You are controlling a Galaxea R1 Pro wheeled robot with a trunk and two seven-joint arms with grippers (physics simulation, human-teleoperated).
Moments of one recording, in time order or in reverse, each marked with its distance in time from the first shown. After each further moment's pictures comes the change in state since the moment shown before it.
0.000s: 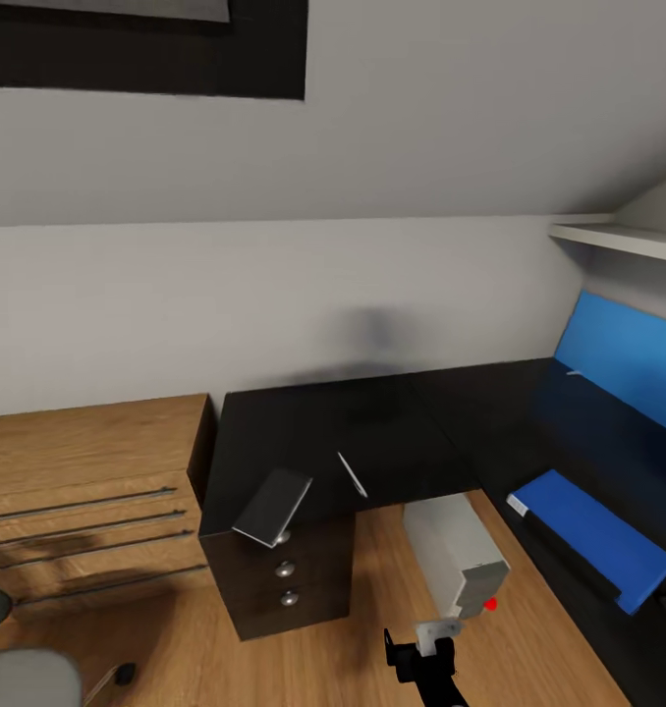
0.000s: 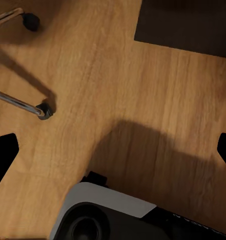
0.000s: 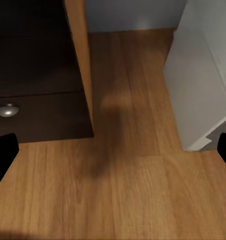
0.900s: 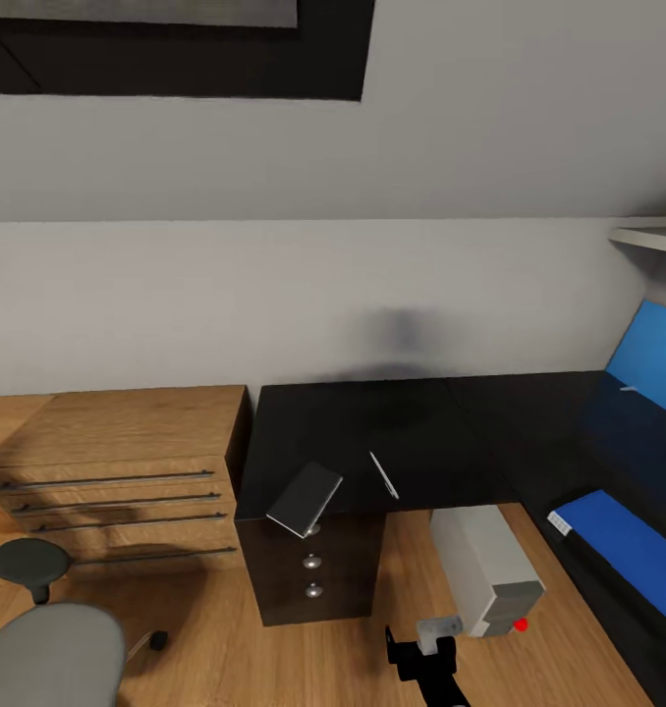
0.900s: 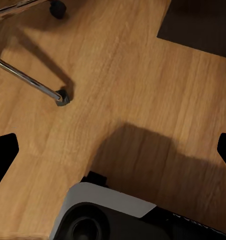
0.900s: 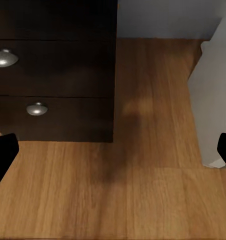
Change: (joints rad) left arm 0.000 0.000 -0.002 0.000 -0.002 0.000 0.000; right arm 0.000 -0.004 0.001 -0.001 0.001 -0.013 0.000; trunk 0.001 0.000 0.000
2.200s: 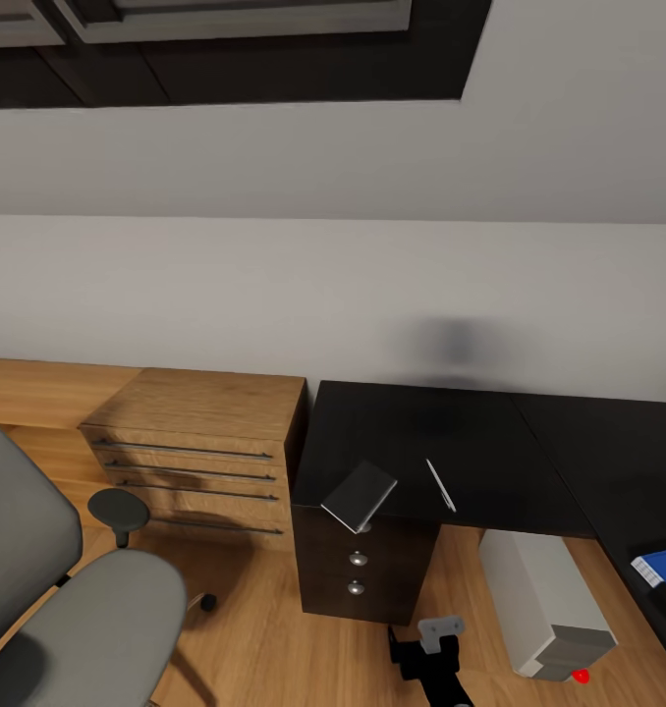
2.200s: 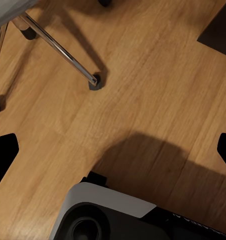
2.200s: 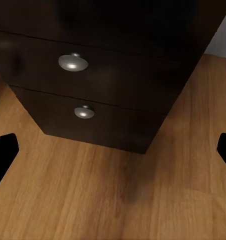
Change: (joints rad) left arm 0.000 0.000 0.001 0.000 0.001 0.000 0.000; right arm 0.000 -0.008 0.001 -0.004 0.001 0.000 0.000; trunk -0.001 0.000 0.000
